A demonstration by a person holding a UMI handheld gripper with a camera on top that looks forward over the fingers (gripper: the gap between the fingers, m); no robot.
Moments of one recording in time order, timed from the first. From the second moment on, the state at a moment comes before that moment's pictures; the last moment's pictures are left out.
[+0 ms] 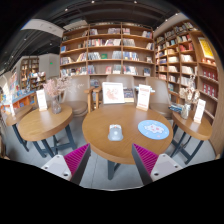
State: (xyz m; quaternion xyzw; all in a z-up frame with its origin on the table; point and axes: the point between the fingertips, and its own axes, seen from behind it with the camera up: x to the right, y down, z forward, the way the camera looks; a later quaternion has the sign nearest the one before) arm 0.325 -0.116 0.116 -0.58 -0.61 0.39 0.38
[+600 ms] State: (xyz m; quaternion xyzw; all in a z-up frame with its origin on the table) arm 0.210 -0.090 0.046 -0.59 -0.62 0.36 0.37
